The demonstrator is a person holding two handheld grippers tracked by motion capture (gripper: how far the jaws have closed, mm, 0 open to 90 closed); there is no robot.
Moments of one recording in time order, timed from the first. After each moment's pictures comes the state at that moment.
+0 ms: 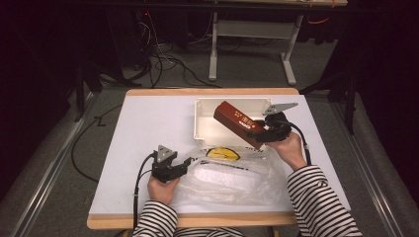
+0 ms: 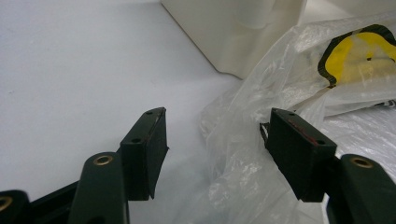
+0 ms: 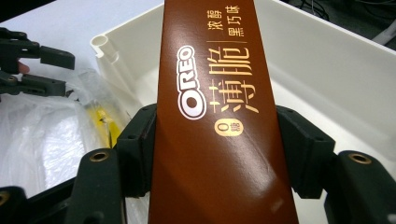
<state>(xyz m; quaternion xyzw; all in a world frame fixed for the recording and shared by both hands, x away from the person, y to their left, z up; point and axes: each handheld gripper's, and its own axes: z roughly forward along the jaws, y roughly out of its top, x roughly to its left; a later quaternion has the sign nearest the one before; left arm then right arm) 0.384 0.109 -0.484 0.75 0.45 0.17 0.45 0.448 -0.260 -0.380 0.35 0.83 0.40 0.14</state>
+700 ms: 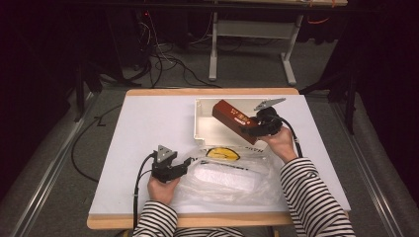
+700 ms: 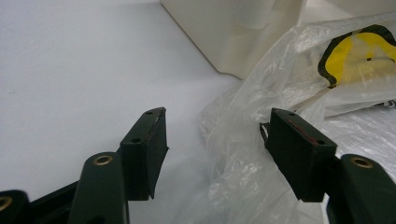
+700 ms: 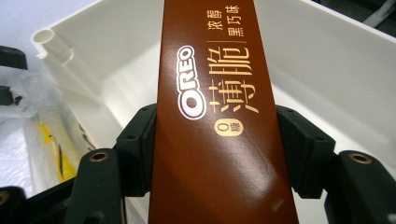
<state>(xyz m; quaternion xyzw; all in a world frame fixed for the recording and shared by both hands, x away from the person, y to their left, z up) 0.384 0.109 -0.484 0.75 0.45 0.17 0.46 0.481 -0.246 -0.397 0.38 0.84 0.37 0.14</state>
